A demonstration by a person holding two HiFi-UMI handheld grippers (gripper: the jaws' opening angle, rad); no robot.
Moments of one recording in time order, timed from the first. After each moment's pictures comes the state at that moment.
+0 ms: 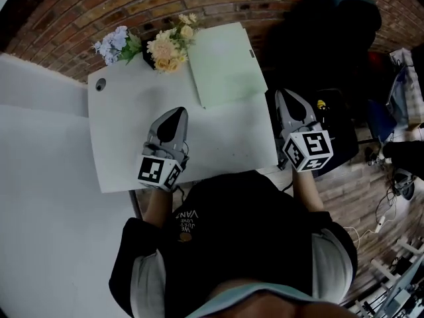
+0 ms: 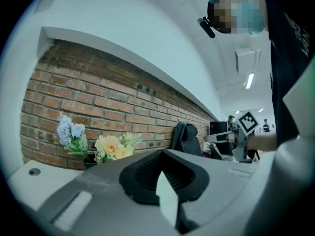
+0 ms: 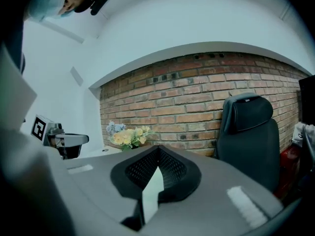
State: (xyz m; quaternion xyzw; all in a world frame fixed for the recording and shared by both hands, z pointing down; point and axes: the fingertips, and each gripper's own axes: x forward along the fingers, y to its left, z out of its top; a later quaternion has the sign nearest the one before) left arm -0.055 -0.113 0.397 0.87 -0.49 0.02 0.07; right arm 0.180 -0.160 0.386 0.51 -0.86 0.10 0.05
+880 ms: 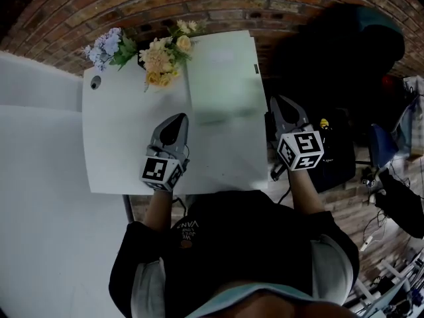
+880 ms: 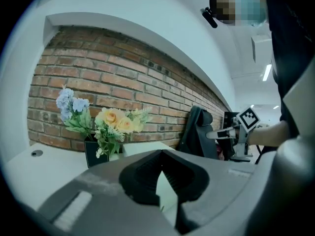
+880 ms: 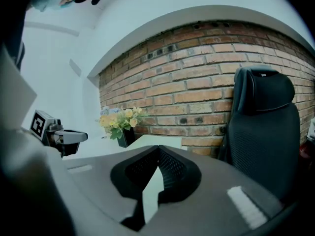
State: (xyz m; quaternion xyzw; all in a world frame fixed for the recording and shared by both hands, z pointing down) left arm -0.046 -0.169 0.474 0.83 -0.54 0.07 0.12; right arm 0.184 -0.247 0.467 0.45 -0.88 0.14 0.11
